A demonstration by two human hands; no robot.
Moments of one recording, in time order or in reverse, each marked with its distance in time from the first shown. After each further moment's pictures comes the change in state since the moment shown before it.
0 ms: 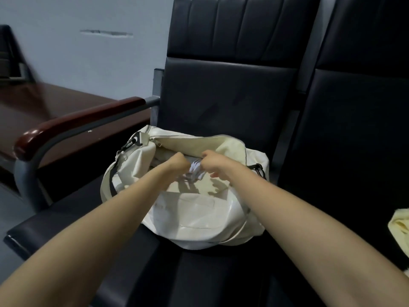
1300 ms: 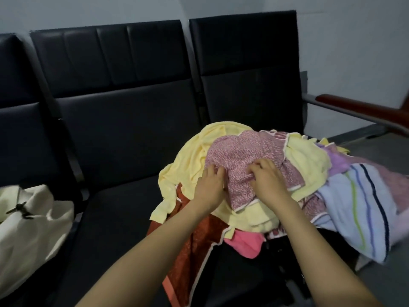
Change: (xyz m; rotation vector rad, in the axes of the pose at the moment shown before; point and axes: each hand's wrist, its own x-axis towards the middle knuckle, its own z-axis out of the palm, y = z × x) left_hand -0.337 0.359 0.346 0.361 -0.090 1.159; right_hand -0.491 0.410 -0.197 -0.439 0.966 0.481
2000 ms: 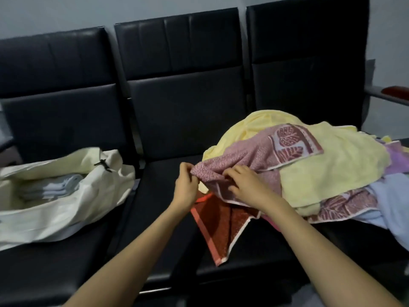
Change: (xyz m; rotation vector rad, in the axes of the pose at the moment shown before) left_hand -0.131 -0.089 -0.048 -0.755 0.430 -0.471; right_hand -0.040 -0.107 0.040 0.158 -0.224 -0.523
